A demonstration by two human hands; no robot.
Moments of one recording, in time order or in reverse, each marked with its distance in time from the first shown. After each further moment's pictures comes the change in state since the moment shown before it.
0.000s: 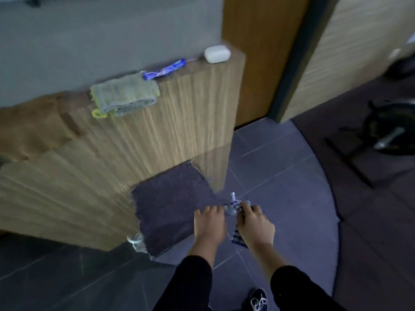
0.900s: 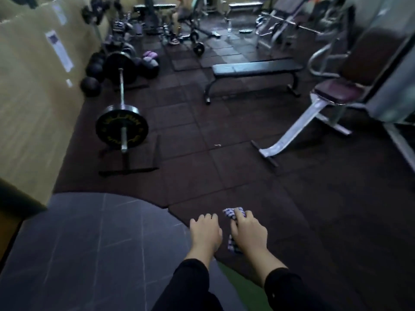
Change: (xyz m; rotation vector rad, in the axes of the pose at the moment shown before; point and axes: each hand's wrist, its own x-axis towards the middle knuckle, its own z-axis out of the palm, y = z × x) left_hand -0.094 0.560 0.050 0.470 -0.069 1.183; right_hand -0.208 0.447 -0.178 0.026 0.381 1.200
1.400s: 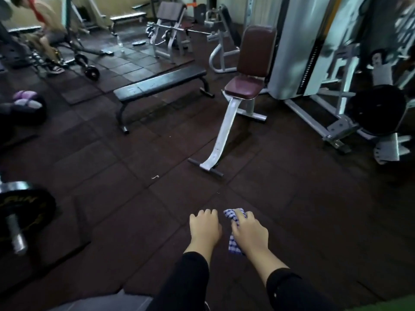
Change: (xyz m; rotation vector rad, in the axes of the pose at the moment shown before) left_hand 0.240 0.146 -0.082 0.198 0.020 0.485; right_hand 0.183 0.121 -0.044 0.035 0.113 0.458
